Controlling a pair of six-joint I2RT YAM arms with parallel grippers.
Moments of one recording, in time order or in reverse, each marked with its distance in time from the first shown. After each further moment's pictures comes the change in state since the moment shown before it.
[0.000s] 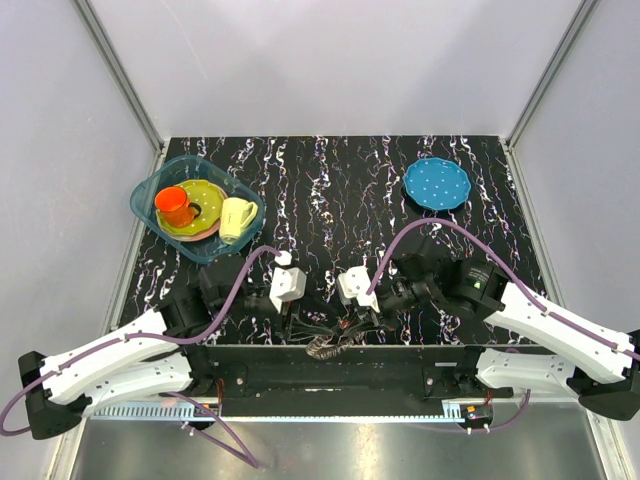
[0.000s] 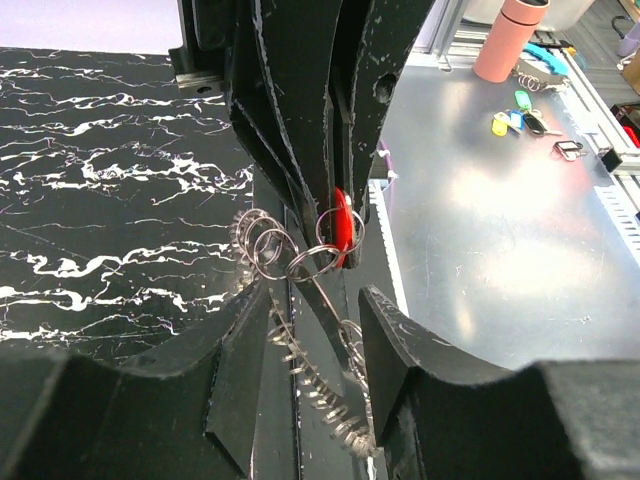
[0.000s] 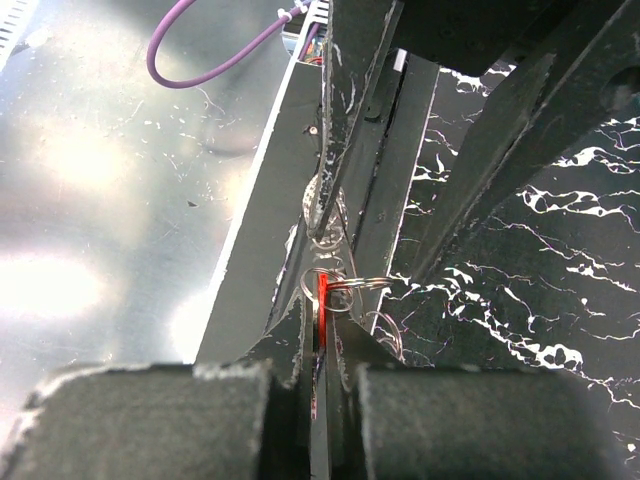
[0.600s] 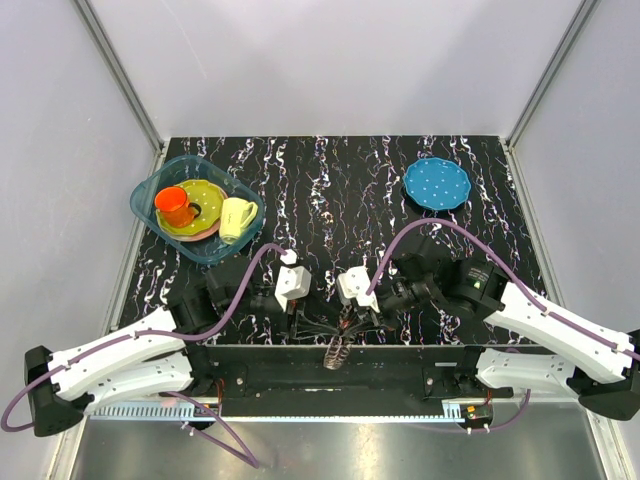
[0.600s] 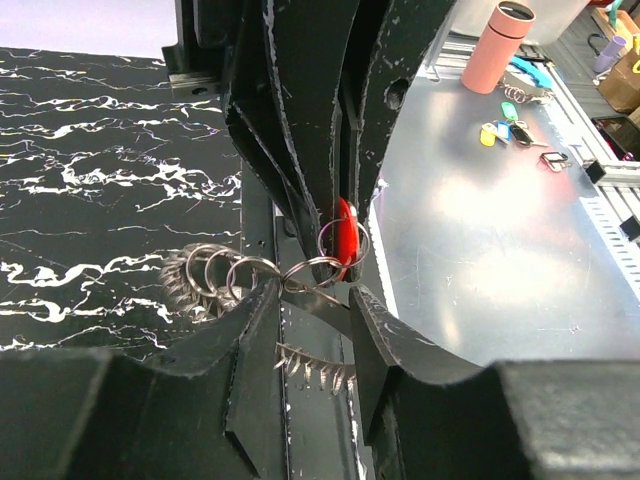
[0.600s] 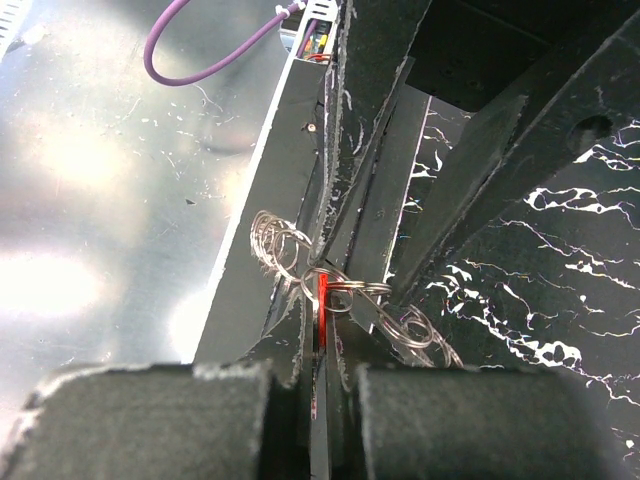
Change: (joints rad) left arm 0.001 0.036 -0.031 0.091 0.026 -0.051; right arm 0.000 0.001 0.000 -0.004 0.005 -0.003
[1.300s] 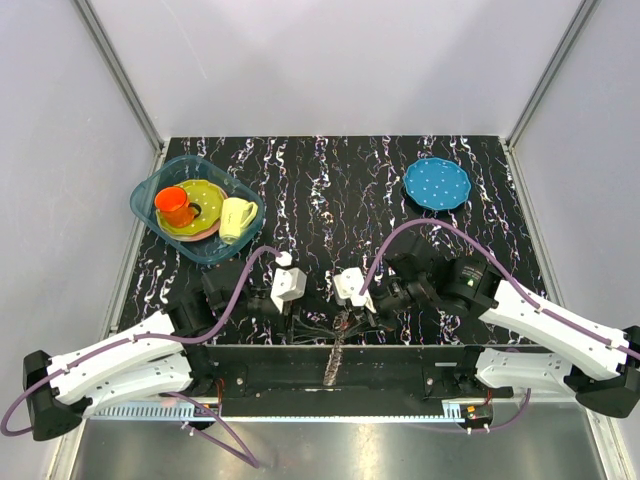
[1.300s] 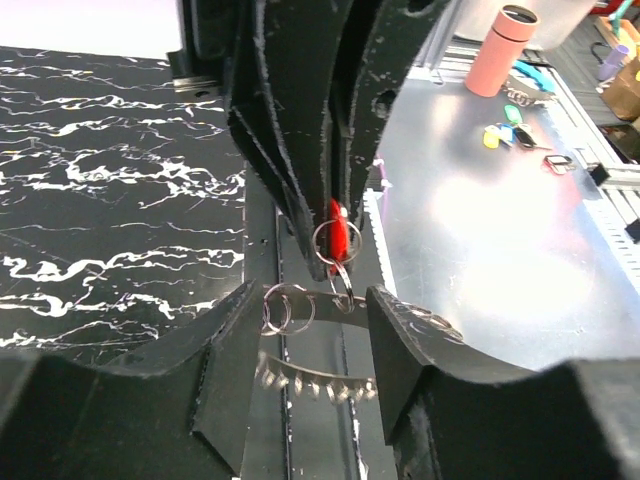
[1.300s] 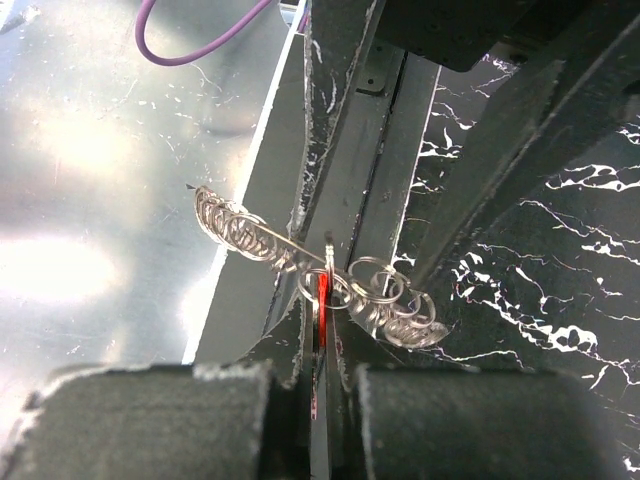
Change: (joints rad) left arm 0.010 -0.037 -0.047 0.032 -0.021 -0.011; right arm 0.000 0.026 0.000 -0.035 0.019 -0.007
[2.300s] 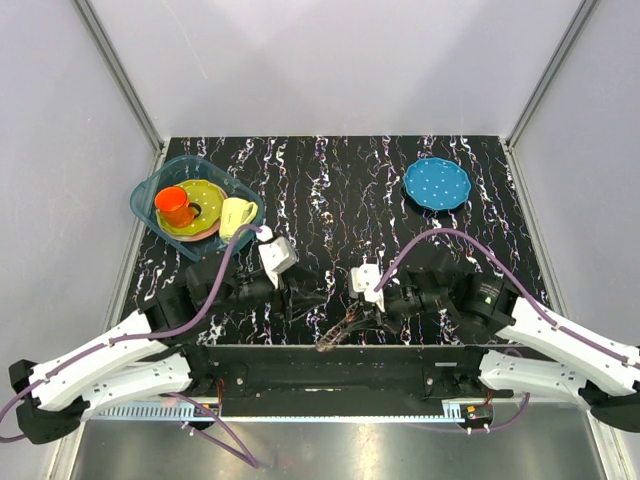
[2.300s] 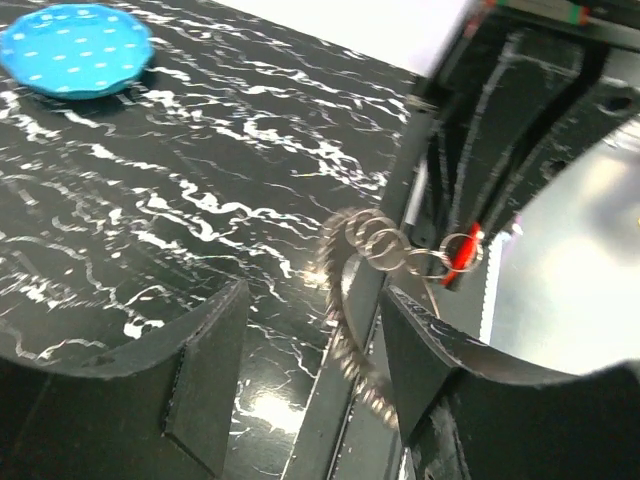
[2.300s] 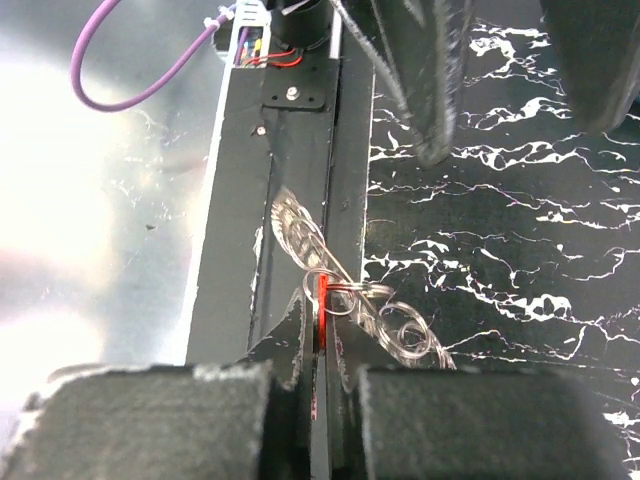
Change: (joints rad) left arm 0.001 -0.050 0.163 -0.277 -0.461 -0.046; right arm 0.000 -0.170 -0.169 0.193 0.150 0.187
